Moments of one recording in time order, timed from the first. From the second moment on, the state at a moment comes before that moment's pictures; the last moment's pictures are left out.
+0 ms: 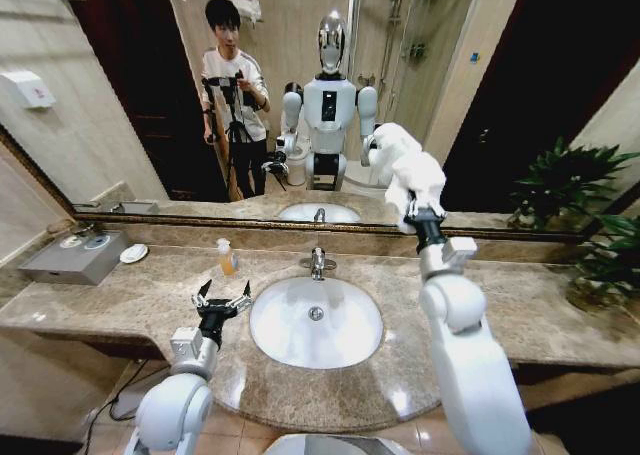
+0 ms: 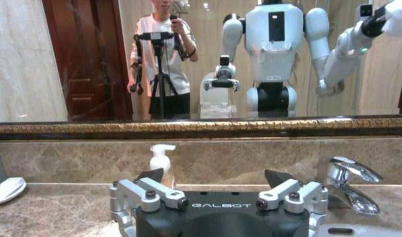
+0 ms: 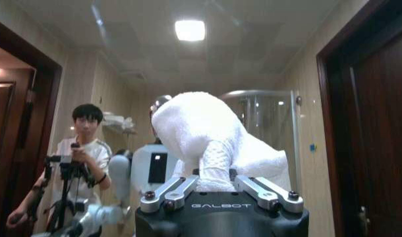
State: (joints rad) left arm 1.68 -1.40 -0.62 -2.34 -0.15 0.32 -0.09; right arm -0.87 1.36 0.47 2.06 0.19 -0.33 0.14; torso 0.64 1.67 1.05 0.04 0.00
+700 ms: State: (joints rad) left arm 1.68 -1.40 -0.62 -2.34 -0.15 0.32 -0.09; right arm -0.77 1.36 0.40 1.91 0.16 -0.33 0.08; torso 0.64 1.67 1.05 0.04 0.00
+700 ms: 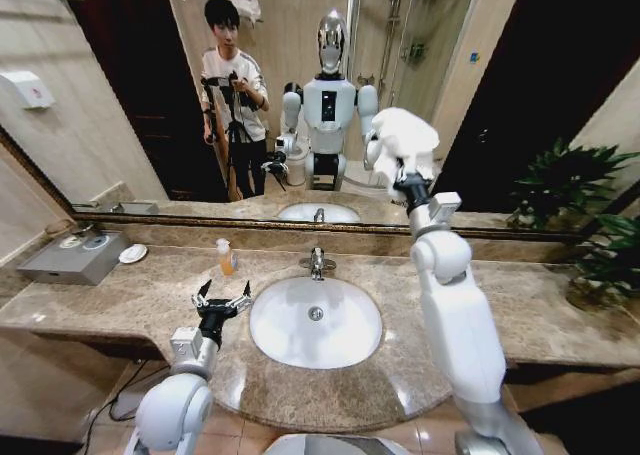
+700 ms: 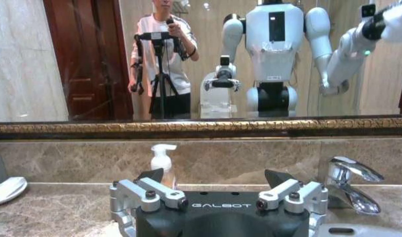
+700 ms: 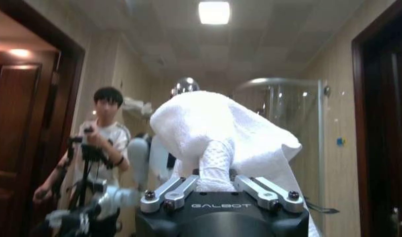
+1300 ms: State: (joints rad) left arm 1.68 -1.40 -0.62 -2.34 -0.15 0.32 -0.09; right arm -0.63 1.32 0.42 1.93 0.19 -0.37 0.08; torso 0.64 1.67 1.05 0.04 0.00
